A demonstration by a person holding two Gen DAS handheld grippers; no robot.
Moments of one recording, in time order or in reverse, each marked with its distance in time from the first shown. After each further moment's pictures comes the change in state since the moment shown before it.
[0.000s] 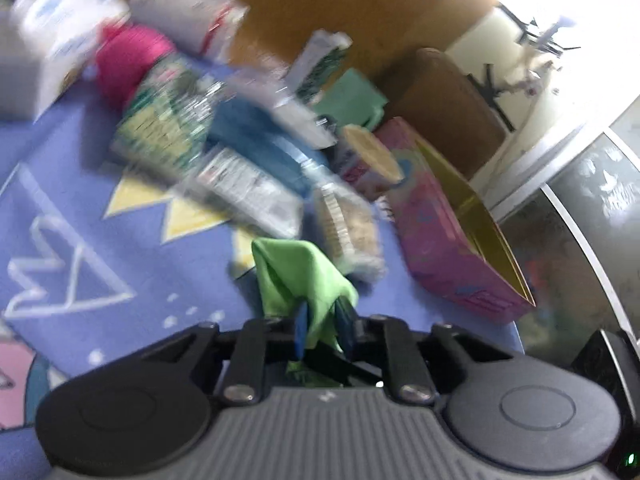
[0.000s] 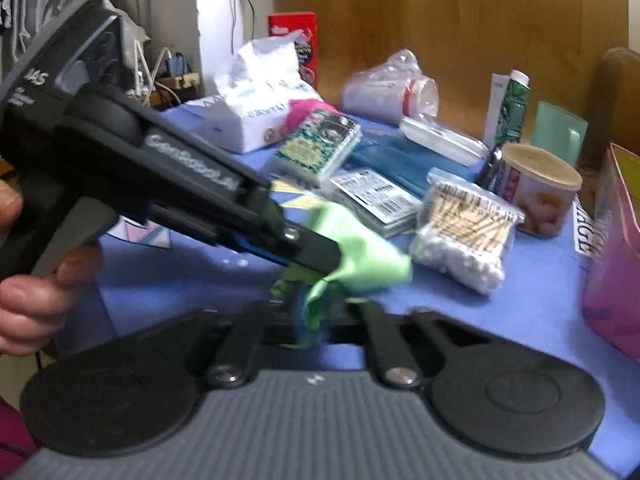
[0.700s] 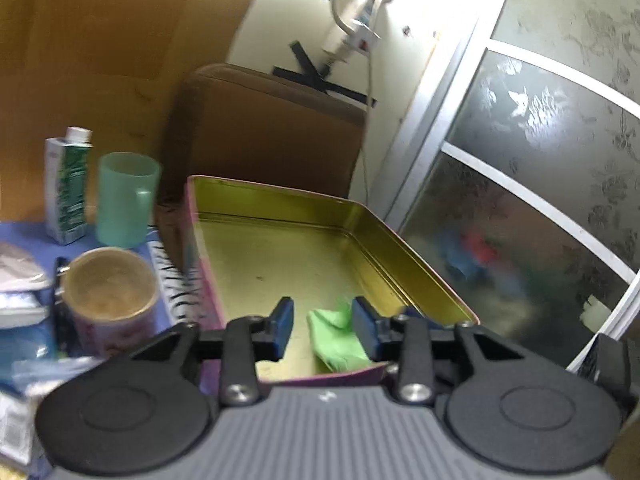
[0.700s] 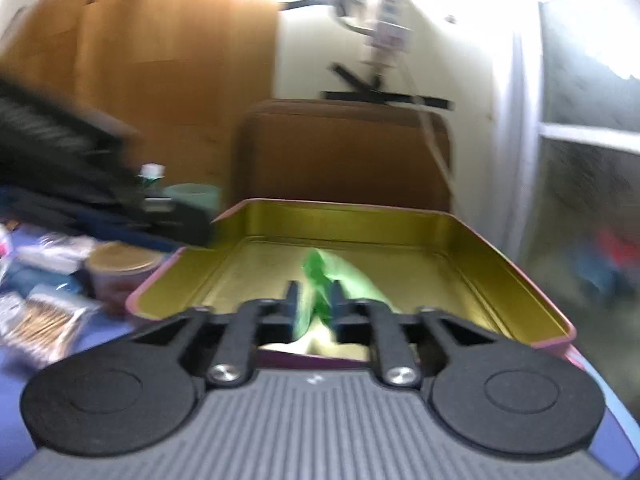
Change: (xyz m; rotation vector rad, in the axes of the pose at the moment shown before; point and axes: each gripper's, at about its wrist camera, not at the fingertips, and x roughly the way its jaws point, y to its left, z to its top) left arm 0.098 -0.166 0.030 0.405 -0.106 -0.133; right arm -0.086 -0.129 -0.021 0.300 -0.292 -0.770
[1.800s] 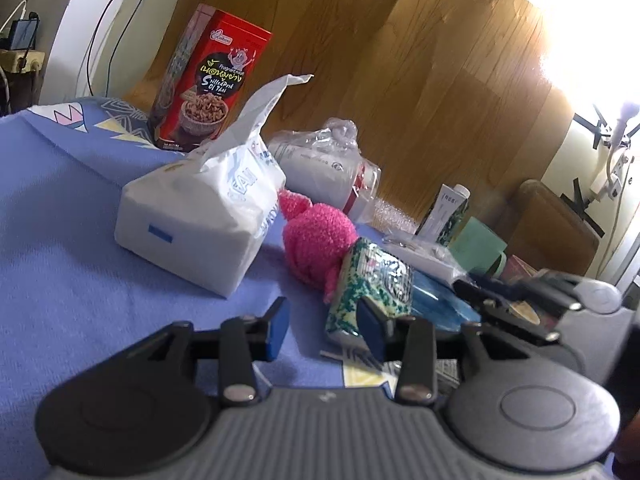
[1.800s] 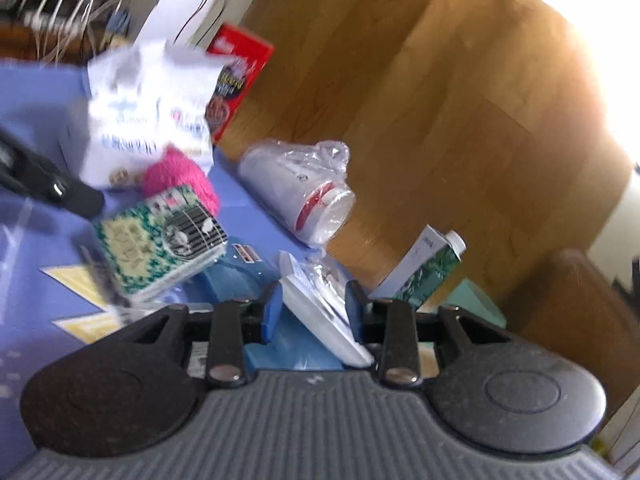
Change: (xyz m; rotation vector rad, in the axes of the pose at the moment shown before) left arm -0.181 0.211 -0.100 -0.347 -0.266 0.506; right arm 0.068 0.264 0.001 -0.753 -0.050 0.394
